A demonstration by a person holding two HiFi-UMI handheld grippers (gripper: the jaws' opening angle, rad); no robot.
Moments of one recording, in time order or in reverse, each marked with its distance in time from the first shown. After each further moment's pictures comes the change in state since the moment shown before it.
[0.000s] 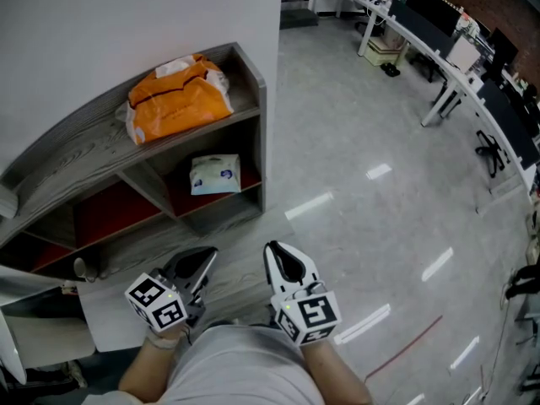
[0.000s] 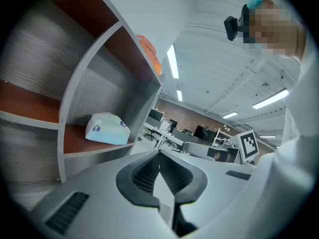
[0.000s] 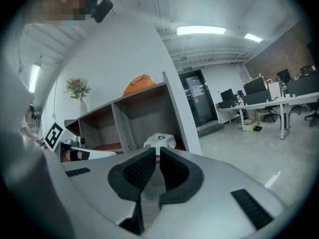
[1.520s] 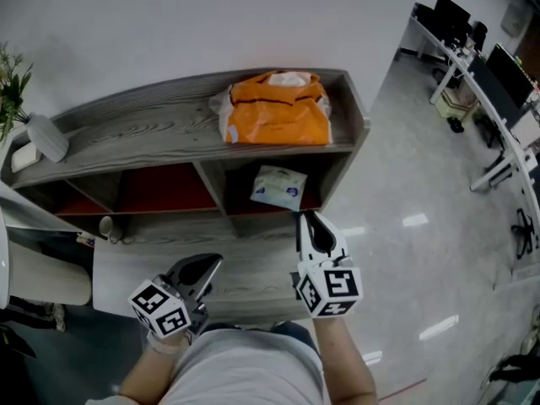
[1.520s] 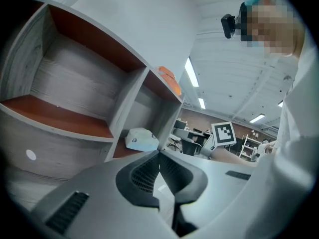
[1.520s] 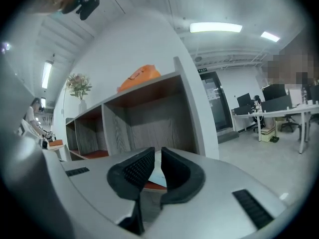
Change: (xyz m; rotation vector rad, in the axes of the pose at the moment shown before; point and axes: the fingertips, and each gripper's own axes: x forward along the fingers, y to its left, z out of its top) left arm -0.078 0.033 0.016 -0.033 -0.135 0.308; right arm 0.114 0.005 0.049 -0.088 -0.028 0.144
